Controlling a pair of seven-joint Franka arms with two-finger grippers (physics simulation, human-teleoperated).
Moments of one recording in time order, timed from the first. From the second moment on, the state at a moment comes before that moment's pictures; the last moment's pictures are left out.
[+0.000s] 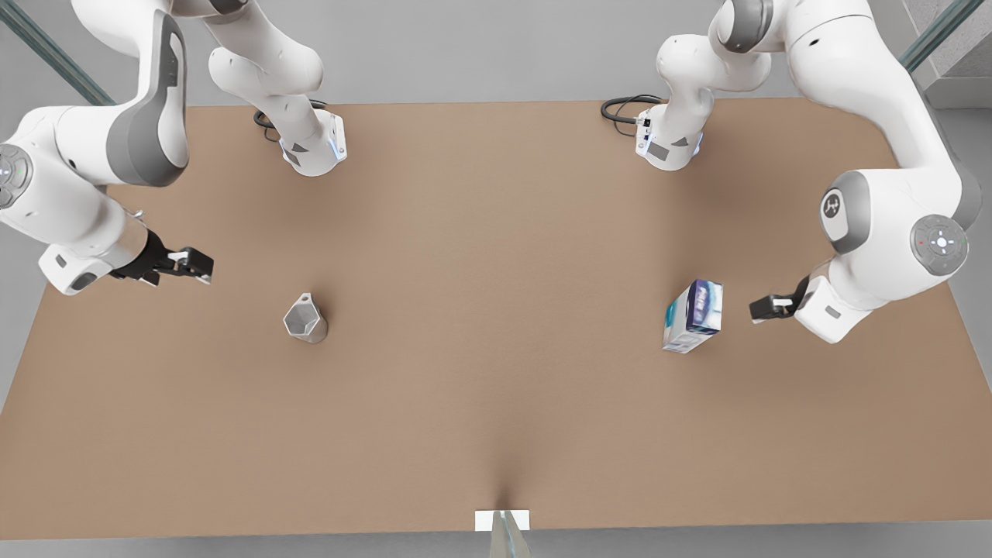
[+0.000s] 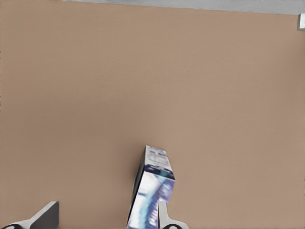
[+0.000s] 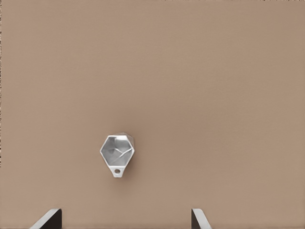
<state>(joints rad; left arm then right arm) -0.21 0.33 0.23 -1.38 -0.09 1.64 -0.03 -0.01 0.09 0.01 -1.53 0.00 1.58 -0.03</state>
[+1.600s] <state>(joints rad) -0.20 0.41 0.23 -1.38 -0.09 1.64 -0.03 0.03 0.36 0.01 -2.14 0.03 2.31 0.15</state>
